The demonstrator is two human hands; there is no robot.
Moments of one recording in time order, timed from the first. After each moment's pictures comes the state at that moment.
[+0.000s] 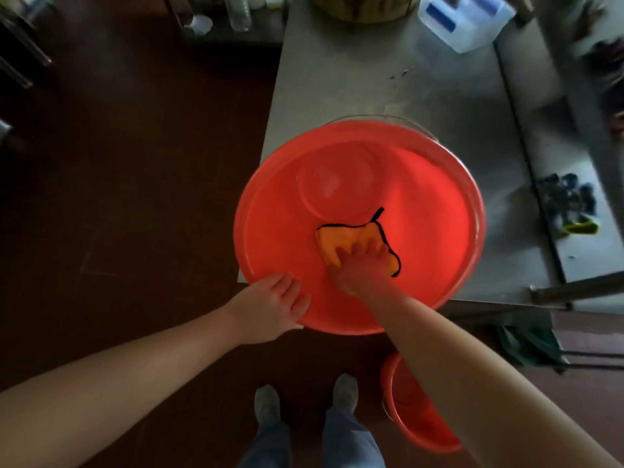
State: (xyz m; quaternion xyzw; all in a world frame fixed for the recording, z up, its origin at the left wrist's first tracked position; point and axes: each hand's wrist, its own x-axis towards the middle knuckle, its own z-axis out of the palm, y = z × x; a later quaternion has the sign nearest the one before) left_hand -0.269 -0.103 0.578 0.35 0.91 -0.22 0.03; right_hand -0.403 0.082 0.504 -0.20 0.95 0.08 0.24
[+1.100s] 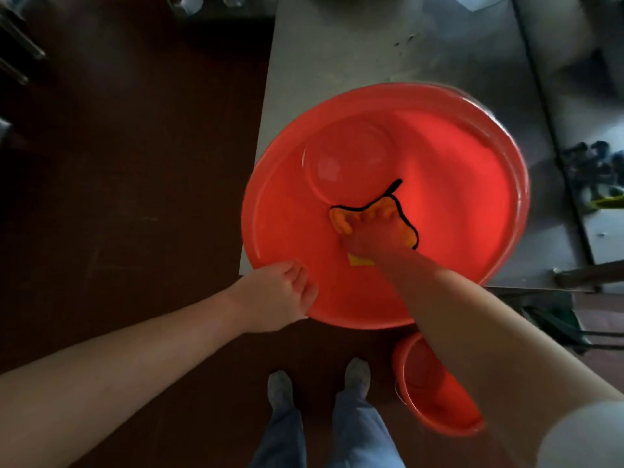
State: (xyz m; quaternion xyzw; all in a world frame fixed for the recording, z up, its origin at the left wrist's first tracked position) left_hand -0.295 -0.096 0.595 0.42 0.87 -0.26 0.04; right_hand -0.461 0.080 0.504 -0.16 0.93 0.01 0.32
